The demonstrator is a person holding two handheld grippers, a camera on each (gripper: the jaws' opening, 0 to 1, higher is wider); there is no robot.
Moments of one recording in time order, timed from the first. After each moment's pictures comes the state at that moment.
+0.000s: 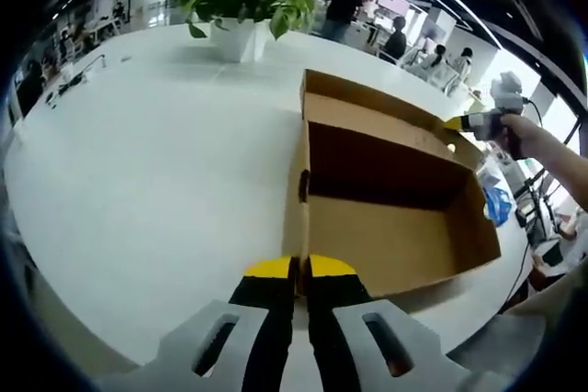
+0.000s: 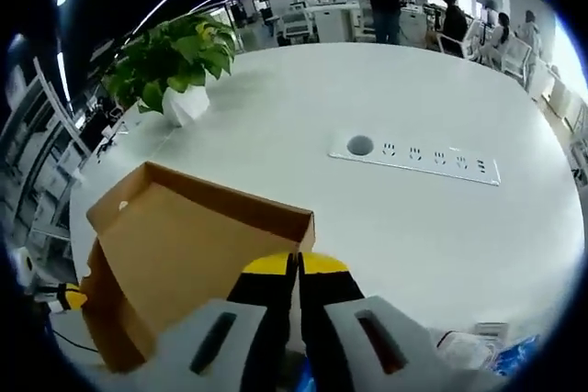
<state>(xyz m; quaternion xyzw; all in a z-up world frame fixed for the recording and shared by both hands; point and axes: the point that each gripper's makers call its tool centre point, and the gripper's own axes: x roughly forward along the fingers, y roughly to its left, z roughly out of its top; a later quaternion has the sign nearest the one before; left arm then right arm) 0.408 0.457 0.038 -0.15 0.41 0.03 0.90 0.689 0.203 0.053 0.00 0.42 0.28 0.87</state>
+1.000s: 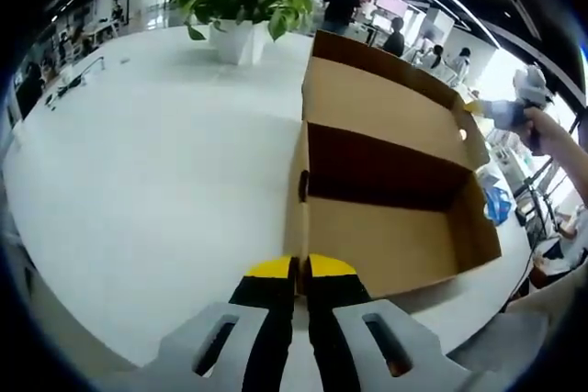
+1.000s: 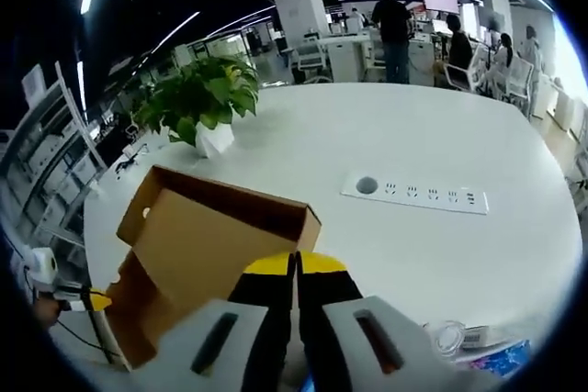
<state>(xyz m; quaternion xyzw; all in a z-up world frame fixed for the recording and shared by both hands) 0.407 0.457 0.039 -0.15 0.41 0.02 0.90 0.670 0.201 0.120 0.02 0.34 0.31 0.89</state>
